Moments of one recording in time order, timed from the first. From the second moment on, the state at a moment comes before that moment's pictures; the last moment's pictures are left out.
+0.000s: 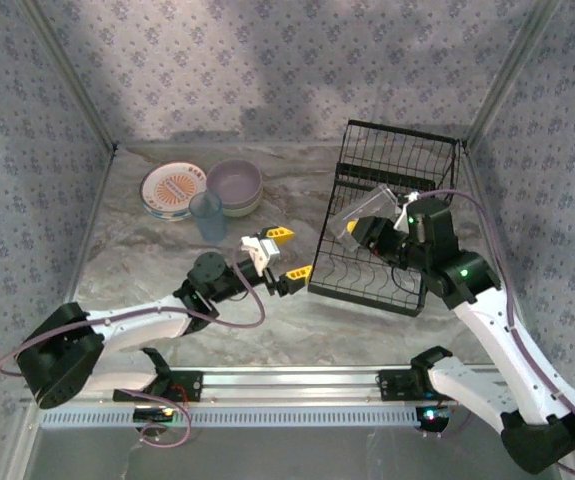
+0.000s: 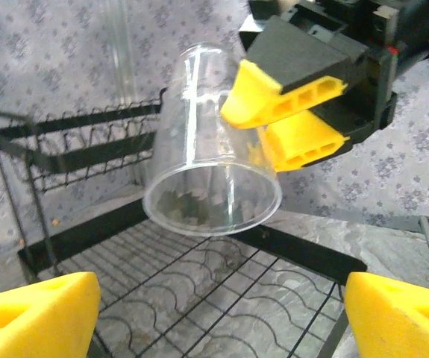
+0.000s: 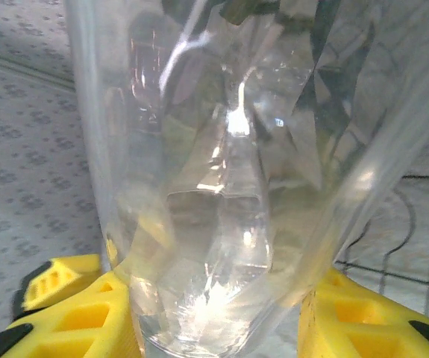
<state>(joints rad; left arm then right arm) -0.90 1.24 0.48 0.89 0.28 0.01 0.44 0.89 1.01 -0.68 -0.23 0.90</state>
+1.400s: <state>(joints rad) -0.84 1.41 0.64 1.02 0.42 -0.04 0.46 0.77 0.96 -0.63 -0.48 1.08</state>
